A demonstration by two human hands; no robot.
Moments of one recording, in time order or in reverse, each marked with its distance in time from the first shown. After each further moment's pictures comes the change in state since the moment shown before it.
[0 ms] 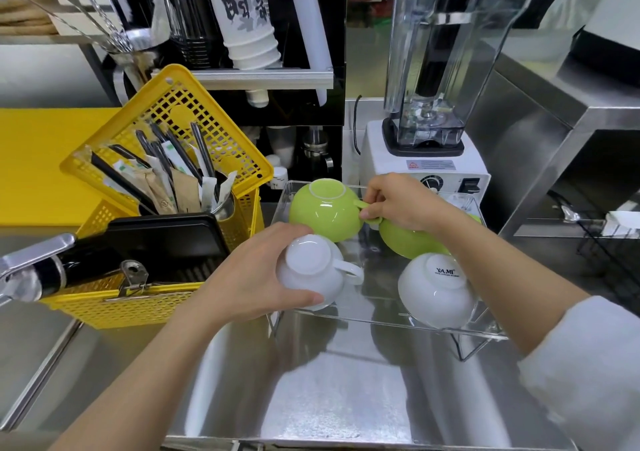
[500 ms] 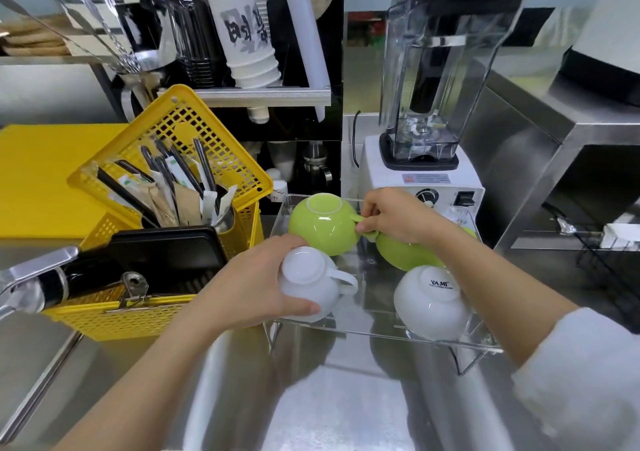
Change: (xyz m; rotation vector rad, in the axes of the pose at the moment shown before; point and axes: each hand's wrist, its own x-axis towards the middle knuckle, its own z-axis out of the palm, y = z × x) left_hand 0.002 0.009 -0.004 0.079 -0.010 -0.070; right_hand 0.002 0.004 0.001 -0.018 -0.012 -0.024
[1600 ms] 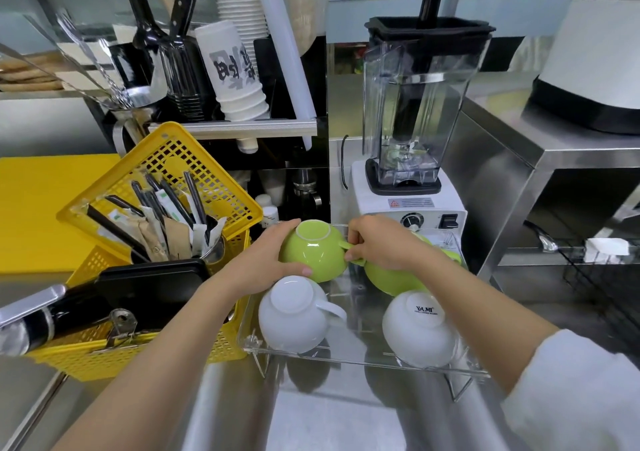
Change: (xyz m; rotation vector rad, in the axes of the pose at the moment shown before) left_hand 0.084 -0.025 0.002 -0.154 -0.037 -0.021; right_hand -0.002 -0.006 -0.001 -0.111 -0.004 -0.016
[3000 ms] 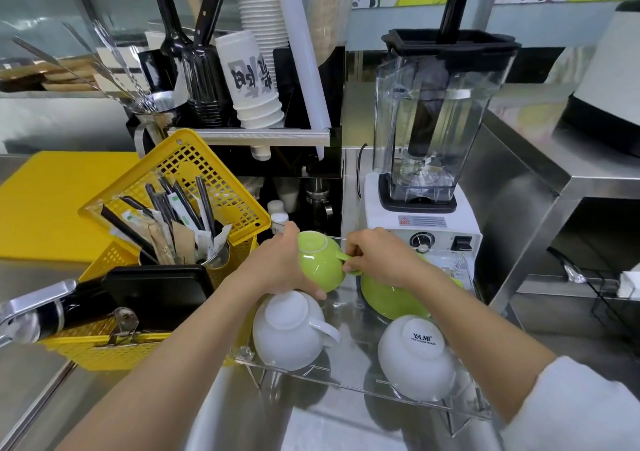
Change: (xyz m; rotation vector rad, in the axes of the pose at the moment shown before) left_hand 0.004 0.046 0.002 0.338 0.019 -0.247; right_hand 0.012 0.002 -0.001 0.034 -0.010 -0.048
